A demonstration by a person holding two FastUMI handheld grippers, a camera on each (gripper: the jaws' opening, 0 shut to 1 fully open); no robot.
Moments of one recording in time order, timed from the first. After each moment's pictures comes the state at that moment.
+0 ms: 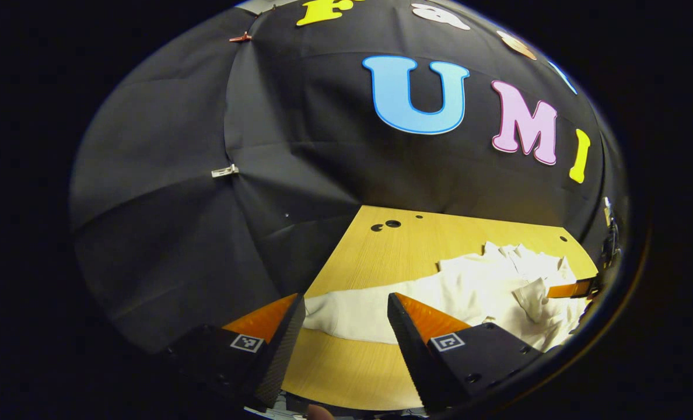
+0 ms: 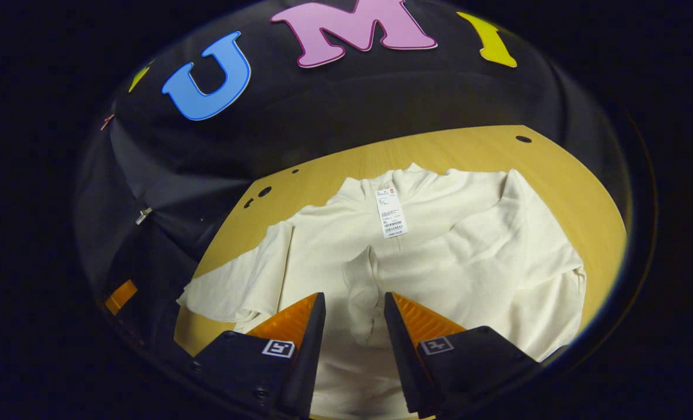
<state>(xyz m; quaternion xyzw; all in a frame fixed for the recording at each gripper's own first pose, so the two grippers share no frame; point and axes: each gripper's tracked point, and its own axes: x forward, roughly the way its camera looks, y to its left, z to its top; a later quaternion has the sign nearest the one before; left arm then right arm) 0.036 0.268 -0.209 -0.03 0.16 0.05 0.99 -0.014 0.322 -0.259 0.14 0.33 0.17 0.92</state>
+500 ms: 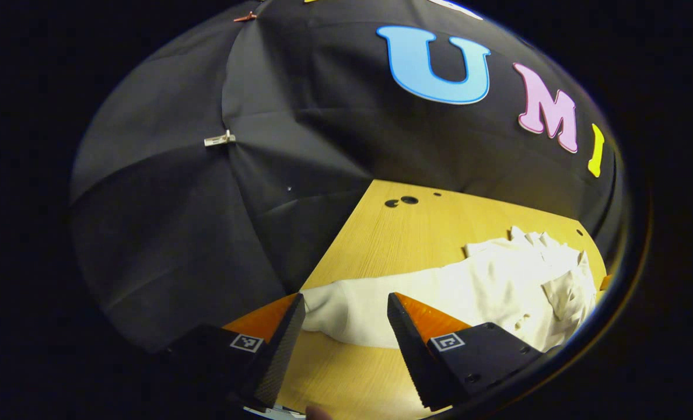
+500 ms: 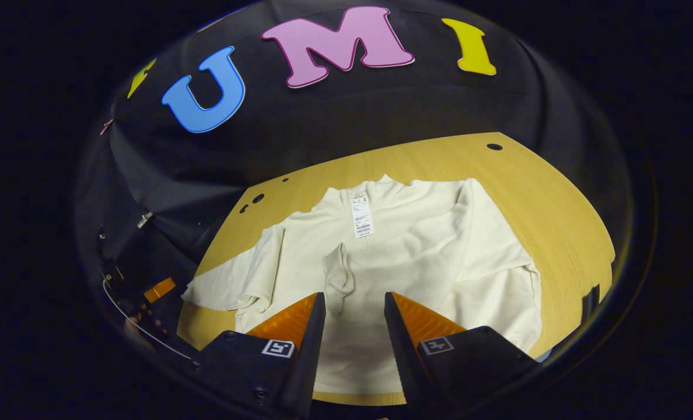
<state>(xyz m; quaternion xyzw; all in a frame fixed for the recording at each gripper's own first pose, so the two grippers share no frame) 0.098 0.291 -0.277 -0.04 0.22 0.07 0.97 -0.056 0.258 -0.228 0.14 0.33 0.14 0.92</state>
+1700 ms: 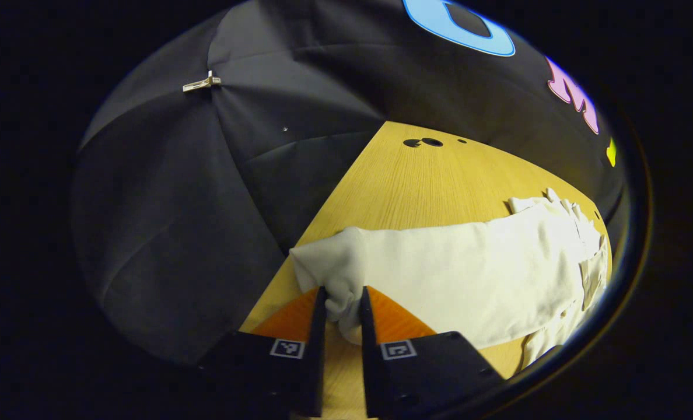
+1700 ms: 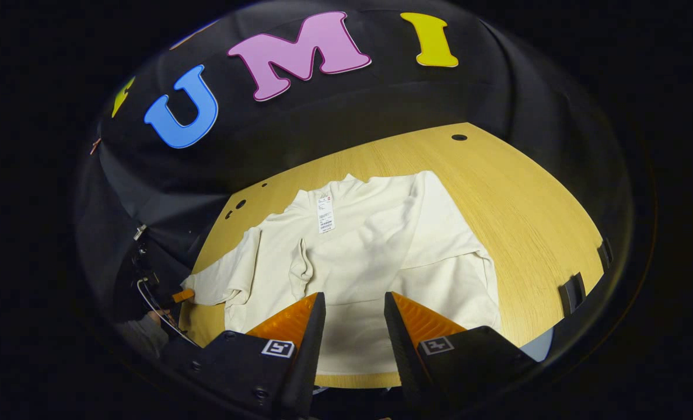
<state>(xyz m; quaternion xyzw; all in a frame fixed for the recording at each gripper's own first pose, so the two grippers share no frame) 0.138 0.300 -0.365 -0.05 0.33 0.07 0.94 -0.074 0.189 -0.230 0.16 0.34 0.11 0.92</state>
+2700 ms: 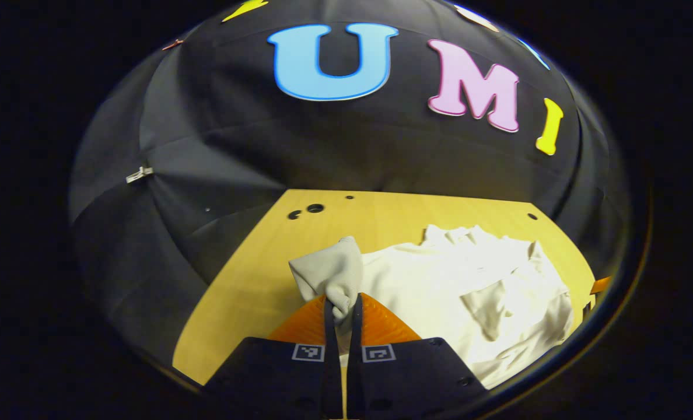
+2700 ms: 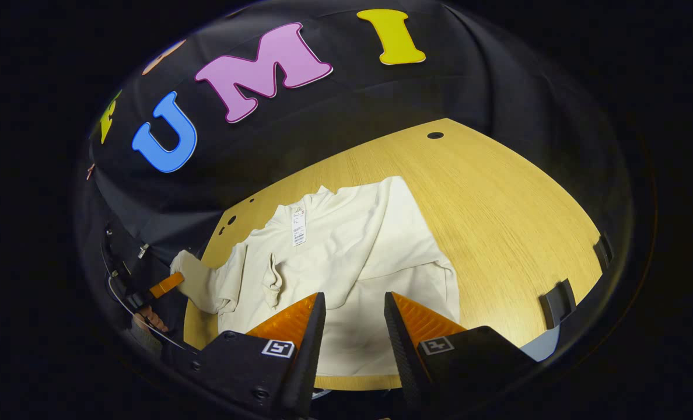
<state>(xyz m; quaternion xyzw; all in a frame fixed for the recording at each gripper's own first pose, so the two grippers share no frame) 0.108 0.058 -0.217 0.00 0.20 -0.08 0.98 -0.059 0.111 -0.241 0.20 0.34 0.10 0.91</state>
